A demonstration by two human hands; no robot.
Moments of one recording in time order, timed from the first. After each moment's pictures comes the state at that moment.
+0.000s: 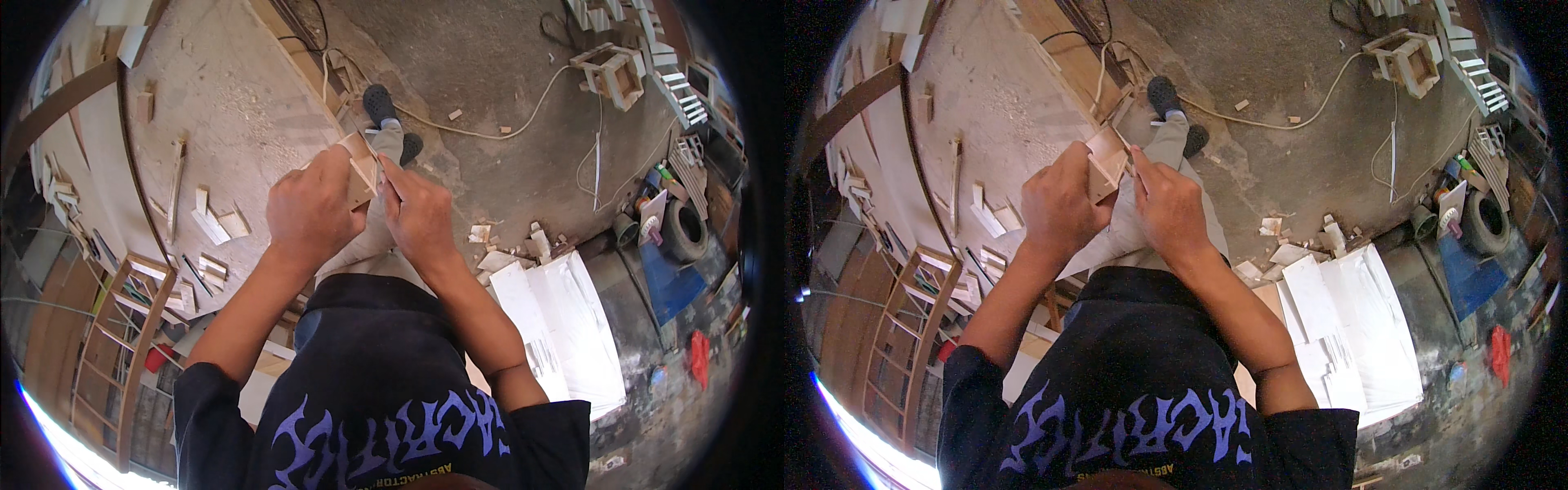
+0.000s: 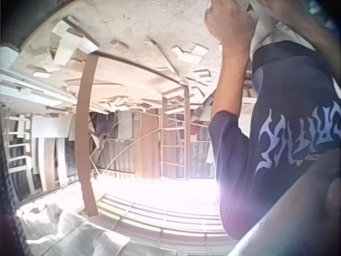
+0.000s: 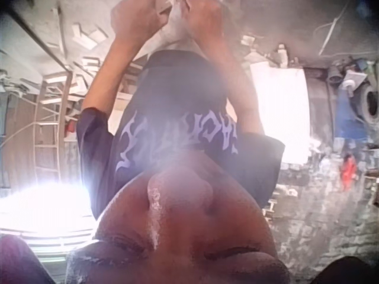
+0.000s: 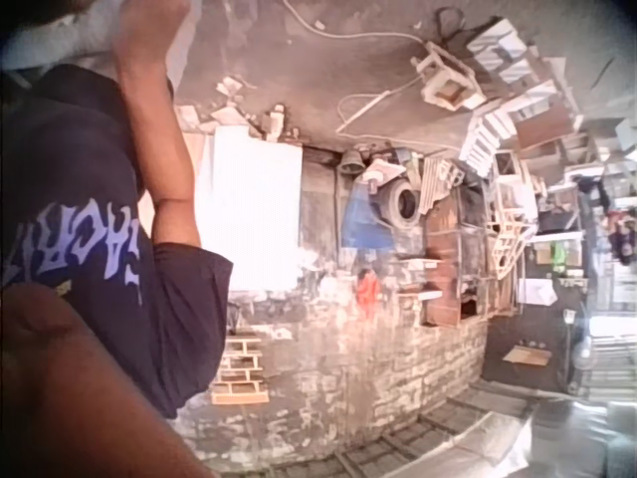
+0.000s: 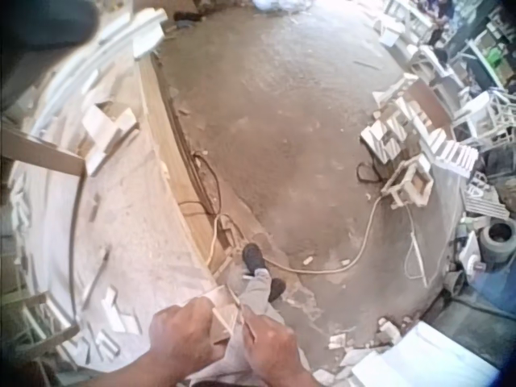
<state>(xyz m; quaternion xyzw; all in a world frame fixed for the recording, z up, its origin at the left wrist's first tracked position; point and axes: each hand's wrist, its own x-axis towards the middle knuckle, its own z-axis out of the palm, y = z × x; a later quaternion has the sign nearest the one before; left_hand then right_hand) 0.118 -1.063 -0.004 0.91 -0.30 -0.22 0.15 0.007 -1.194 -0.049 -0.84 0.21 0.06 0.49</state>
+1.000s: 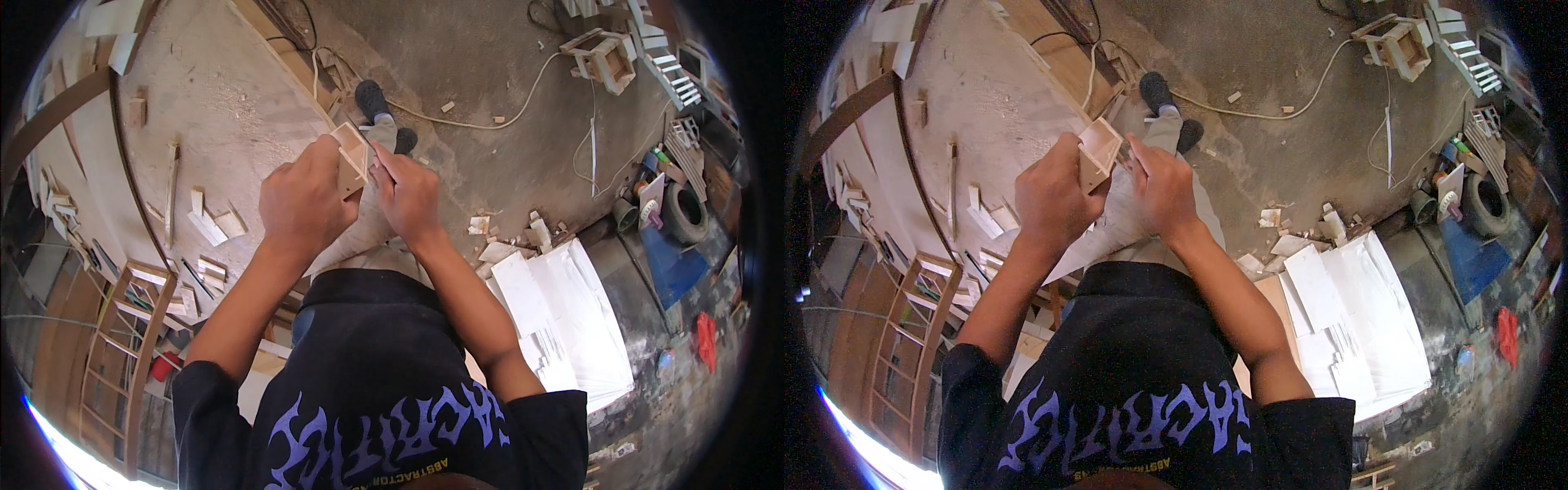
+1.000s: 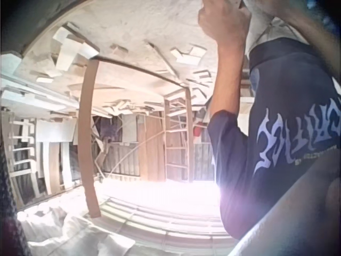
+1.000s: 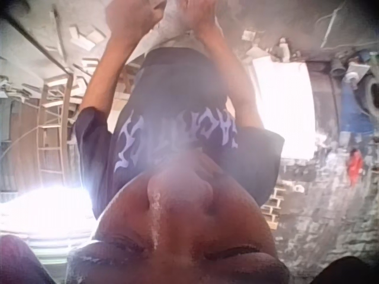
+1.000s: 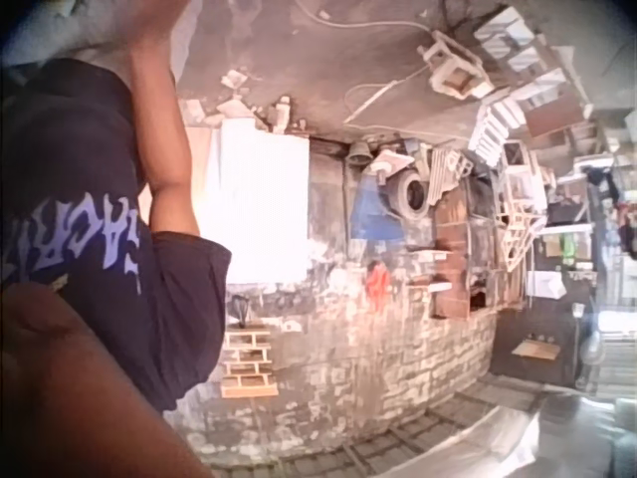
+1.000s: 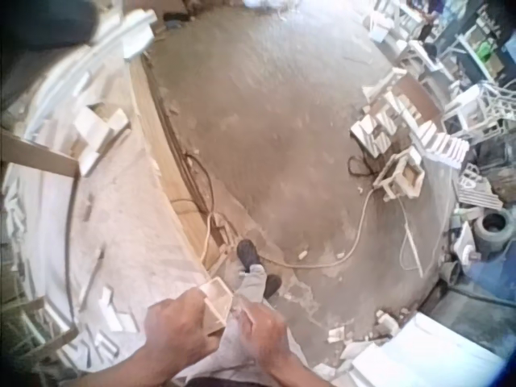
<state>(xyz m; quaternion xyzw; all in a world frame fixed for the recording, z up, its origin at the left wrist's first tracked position) 0.118 -1.060 -0.007 0.91 -0.31 -0.21 0.17 -0.007 -1.180 -0.089 -0.82 0.26 -0.01 0.52</state>
